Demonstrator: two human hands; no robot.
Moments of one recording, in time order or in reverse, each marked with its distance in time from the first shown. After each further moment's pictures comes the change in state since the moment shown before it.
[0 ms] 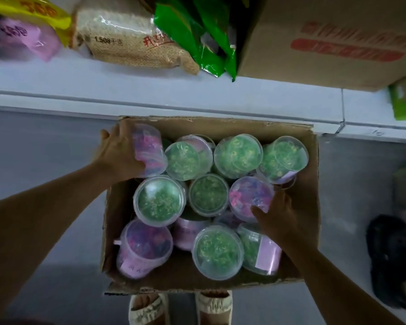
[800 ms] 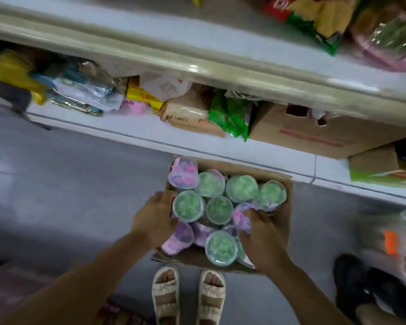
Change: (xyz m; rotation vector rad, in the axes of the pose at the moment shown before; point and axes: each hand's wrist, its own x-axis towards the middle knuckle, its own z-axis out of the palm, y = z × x) left_hand -0.209 0.035 -0.145 -0.159 -0.100 -0.025; right_hand -0.192 -0.138 -0.145 -0.372 -0.011 -0.461
